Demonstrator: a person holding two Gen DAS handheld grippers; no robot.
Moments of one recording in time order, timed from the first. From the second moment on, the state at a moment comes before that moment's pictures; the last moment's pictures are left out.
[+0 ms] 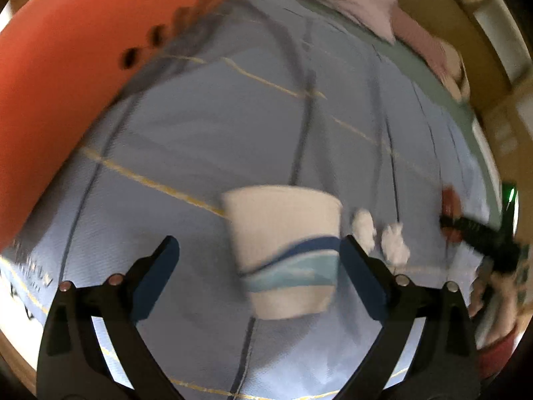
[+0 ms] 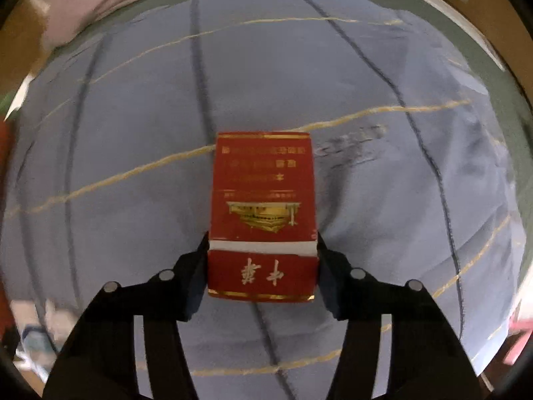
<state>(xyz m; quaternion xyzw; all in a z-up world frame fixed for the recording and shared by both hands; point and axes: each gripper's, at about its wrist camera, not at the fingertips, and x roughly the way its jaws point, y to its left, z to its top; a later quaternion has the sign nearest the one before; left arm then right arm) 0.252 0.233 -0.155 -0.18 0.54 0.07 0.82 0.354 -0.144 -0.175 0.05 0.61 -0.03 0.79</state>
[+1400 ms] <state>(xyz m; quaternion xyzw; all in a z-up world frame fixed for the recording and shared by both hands) 0.115 0.078 -0.048 0.00 0.40 -0.04 0.92 0.131 -0.113 -0.045 0.02 0.52 0.10 0.84</state>
